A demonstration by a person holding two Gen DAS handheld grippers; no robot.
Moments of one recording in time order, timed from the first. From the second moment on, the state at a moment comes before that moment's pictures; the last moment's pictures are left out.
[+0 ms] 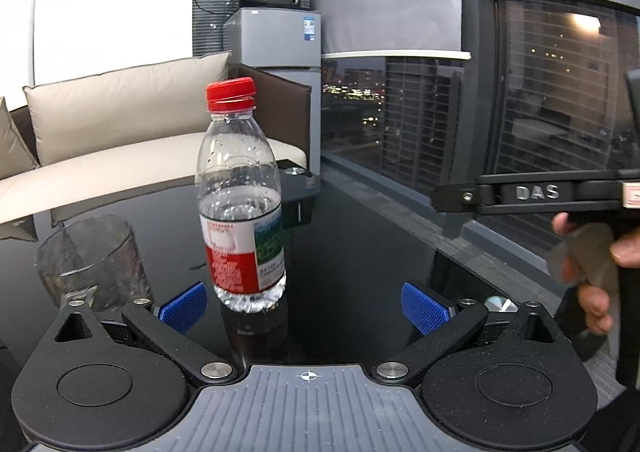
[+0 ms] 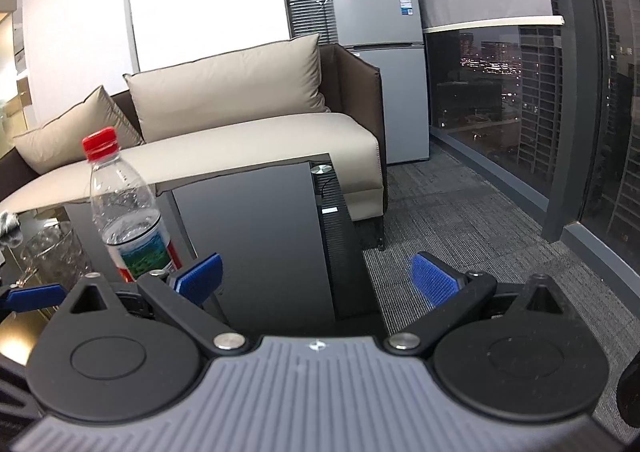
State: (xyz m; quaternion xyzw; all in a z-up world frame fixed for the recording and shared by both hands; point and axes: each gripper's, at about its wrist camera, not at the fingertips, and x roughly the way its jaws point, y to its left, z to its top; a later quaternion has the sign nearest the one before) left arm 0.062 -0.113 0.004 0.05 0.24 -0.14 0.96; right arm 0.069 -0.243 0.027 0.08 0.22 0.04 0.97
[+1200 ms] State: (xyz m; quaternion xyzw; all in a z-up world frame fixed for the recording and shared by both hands) left arm 0.138 -0.121 0.000 0.04 0.19 -0.11 0.98; right arm 0.079 -0.250 0.017 0.11 0.25 0.03 0.96
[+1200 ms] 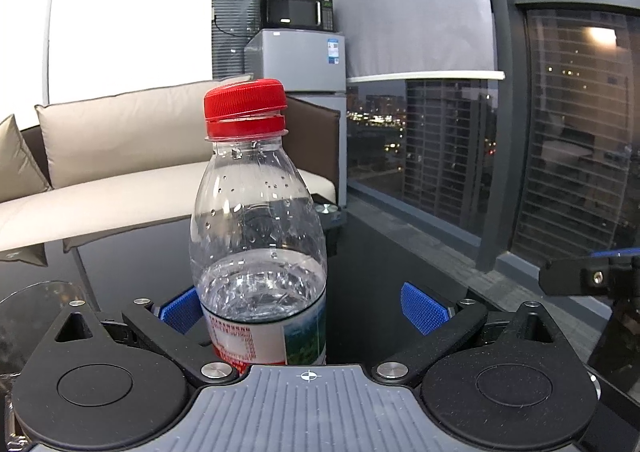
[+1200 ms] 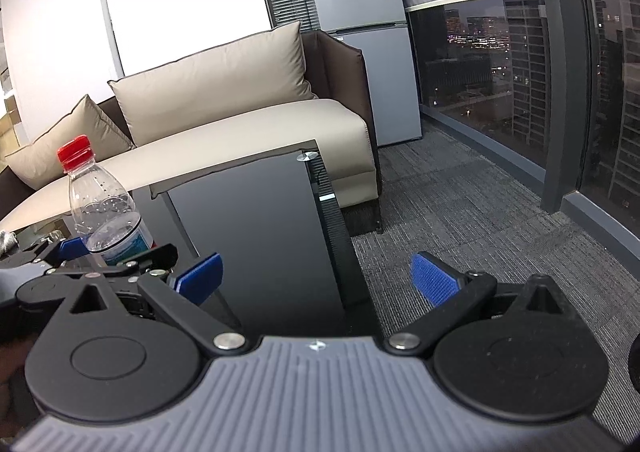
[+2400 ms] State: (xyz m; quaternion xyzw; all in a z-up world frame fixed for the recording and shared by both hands) left arm 0.129 -0.123 0.006 0.04 0.19 -0.24 0.95; right arm 0.070 -0.260 0.018 0.13 0.22 0.03 0.97
